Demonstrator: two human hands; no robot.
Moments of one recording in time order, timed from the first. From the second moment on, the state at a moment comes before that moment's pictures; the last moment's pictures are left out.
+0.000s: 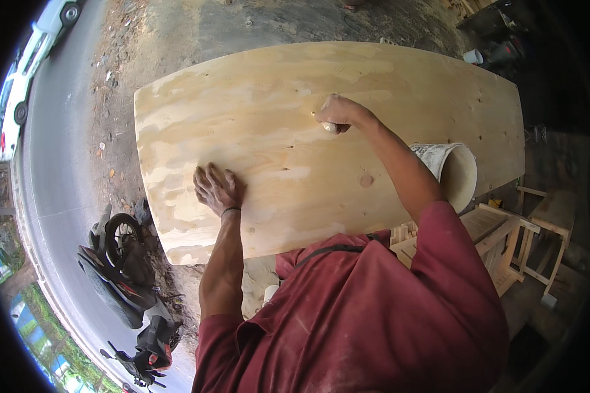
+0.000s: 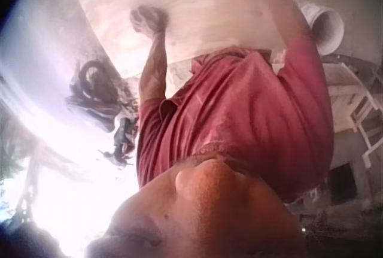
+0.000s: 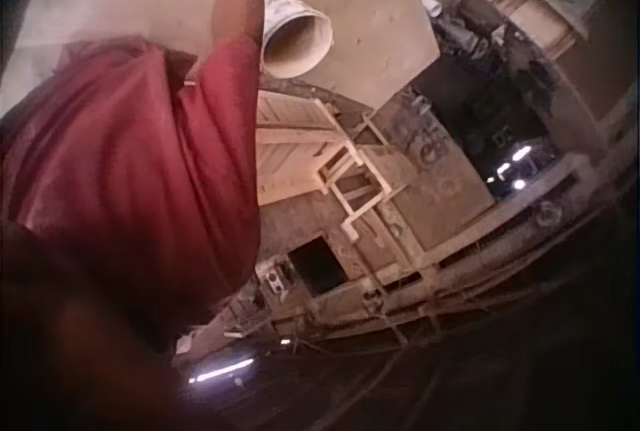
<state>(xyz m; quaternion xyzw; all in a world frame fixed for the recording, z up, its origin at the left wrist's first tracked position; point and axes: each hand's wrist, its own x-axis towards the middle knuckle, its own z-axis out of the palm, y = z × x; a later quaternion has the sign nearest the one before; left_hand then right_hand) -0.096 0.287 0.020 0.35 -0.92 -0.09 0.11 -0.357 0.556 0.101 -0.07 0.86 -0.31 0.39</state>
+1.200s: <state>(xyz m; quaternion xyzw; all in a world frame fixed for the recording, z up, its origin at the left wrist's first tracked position) -0.093 0.283 0.017 0.35 -0.93 -0.07 0.10 -0.248 0.619 0.067 -0.10 0.97 -0.14 0.20</state>
